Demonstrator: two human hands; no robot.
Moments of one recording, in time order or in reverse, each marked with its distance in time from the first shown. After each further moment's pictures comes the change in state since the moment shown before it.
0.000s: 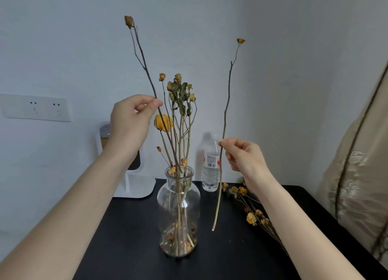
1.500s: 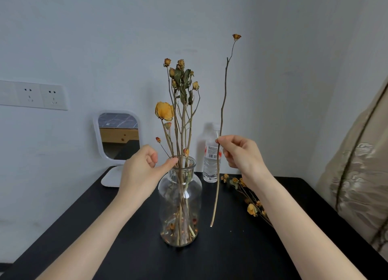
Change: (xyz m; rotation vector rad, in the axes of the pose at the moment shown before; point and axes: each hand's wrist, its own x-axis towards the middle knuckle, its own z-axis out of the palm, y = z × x) left_hand -0.072 -0.081 0.009 0.336 -0.167 -0.112; right_hand -0.001 0.013 0.011 0.001 -0.029 0.040
